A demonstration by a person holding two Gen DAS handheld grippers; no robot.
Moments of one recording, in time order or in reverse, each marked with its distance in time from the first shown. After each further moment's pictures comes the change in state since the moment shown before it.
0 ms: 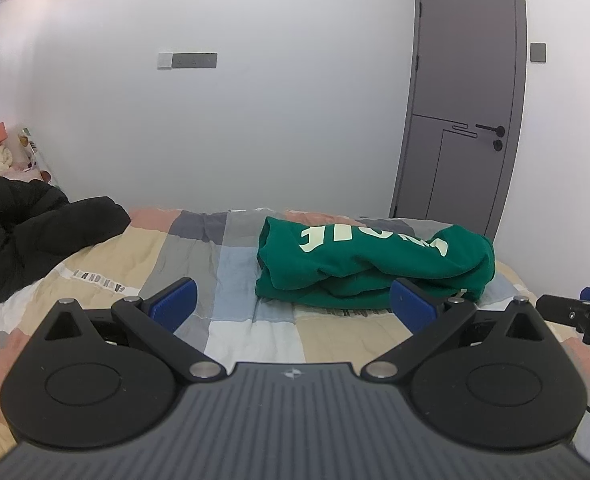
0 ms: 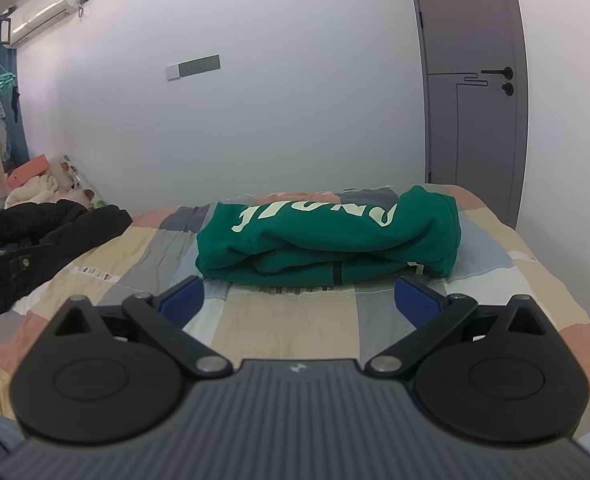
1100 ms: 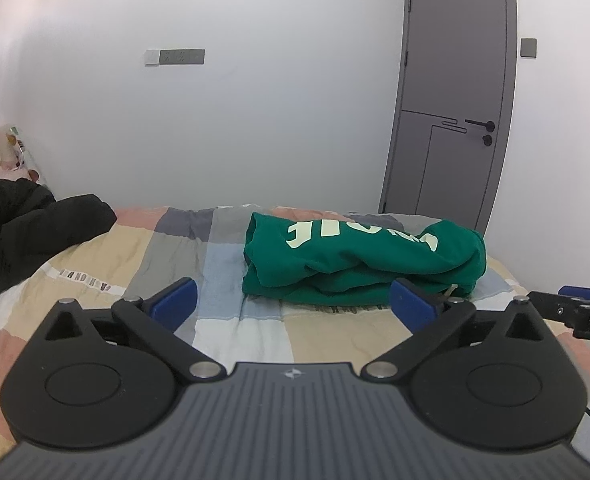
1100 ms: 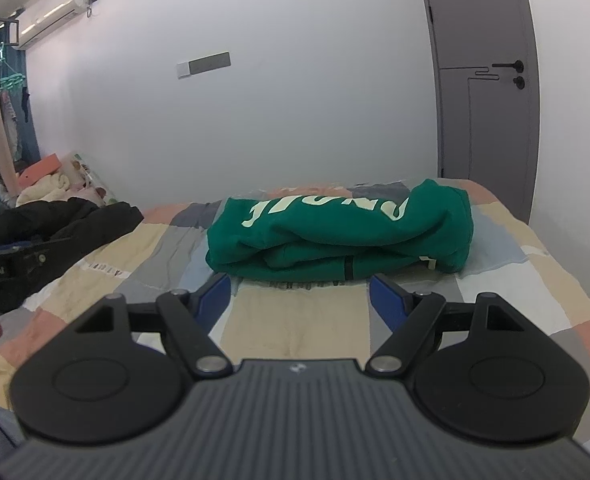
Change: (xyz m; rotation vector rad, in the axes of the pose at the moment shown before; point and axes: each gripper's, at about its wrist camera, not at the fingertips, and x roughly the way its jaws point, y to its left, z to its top) left arm 0.011 -0.003 -0.003 0.012 0.013 -0.037; right arm 0.004 -0.004 -0.004 0.013 0.007 0.043
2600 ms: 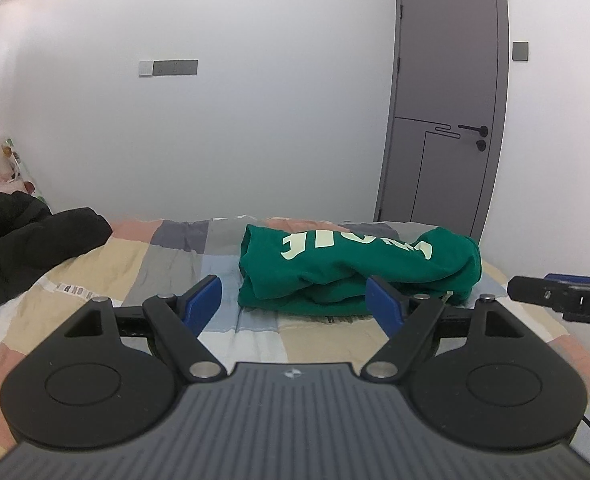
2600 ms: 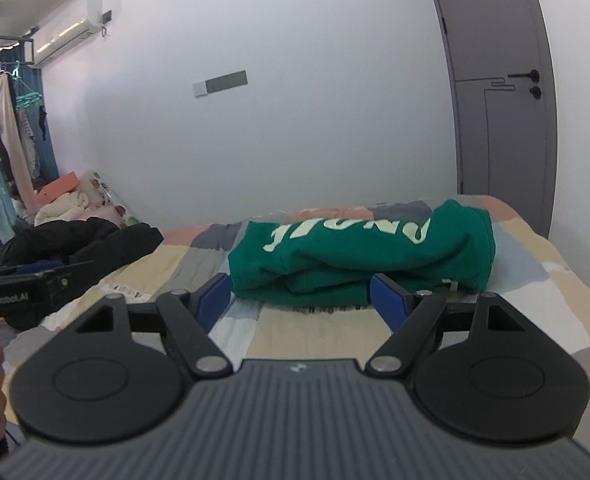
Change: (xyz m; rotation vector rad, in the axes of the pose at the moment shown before) left arm -0.007 0.001 0.005 0.021 -0.026 -0.023; right arm 0.011 0.008 0.010 0.011 -0.038 0.061
